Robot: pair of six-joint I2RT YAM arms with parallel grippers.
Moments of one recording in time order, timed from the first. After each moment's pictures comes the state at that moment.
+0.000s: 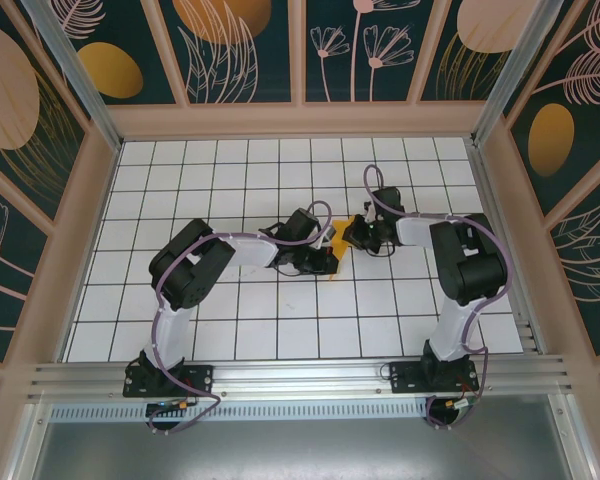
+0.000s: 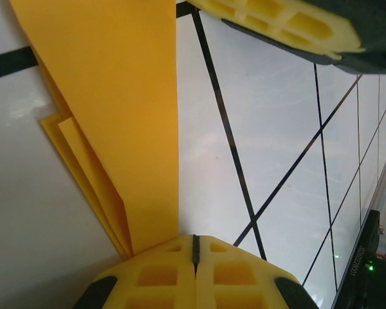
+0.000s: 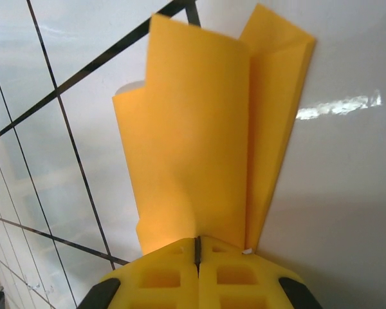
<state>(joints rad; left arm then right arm) -0.77 2.08 1.16 0.01 0.59 -0.68 0.29 1.85 0.94 -0.12 -0.49 0.72</state>
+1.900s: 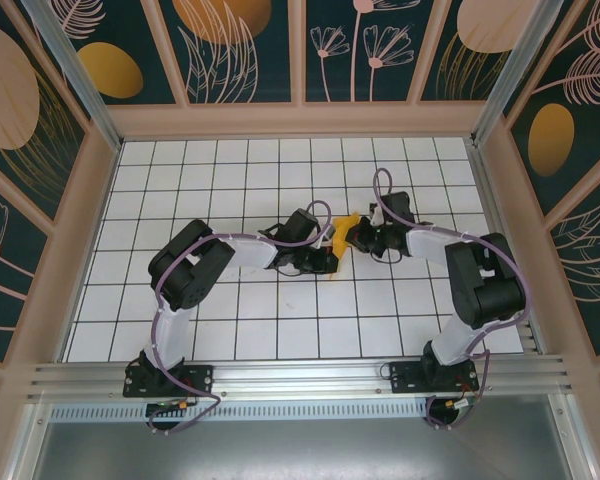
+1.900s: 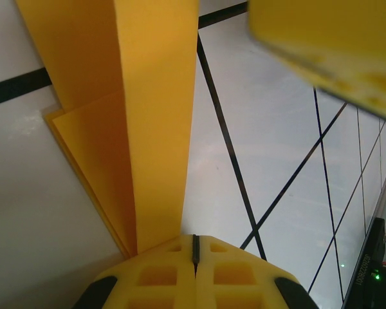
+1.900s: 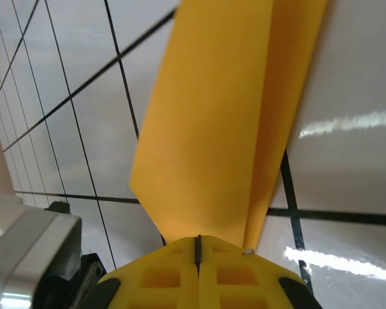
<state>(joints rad) -0.78 2.08 1.15 0.05 0.56 -0.68 0.30 1.67 0.80 -0.06 -0.54 0.78</state>
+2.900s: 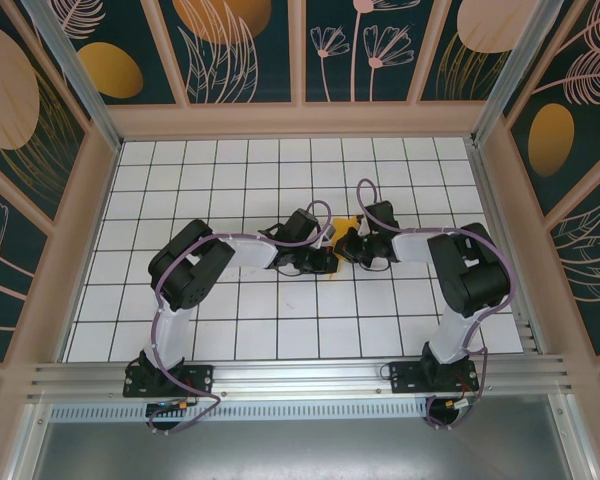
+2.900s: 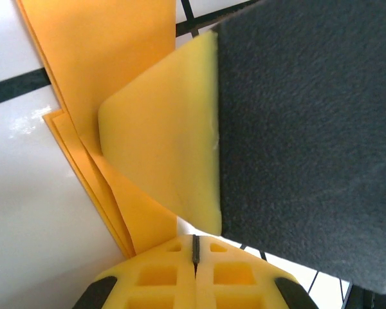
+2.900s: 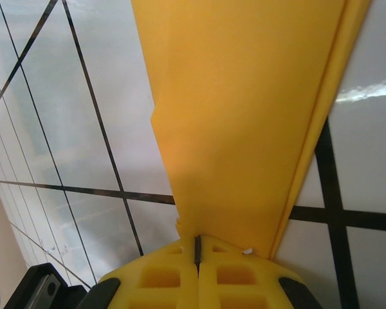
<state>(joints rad) -0.78 2.08 1.15 0.05 0.56 -0.68 0.38 1.77 0.79 0.02 -0.51 0.83</state>
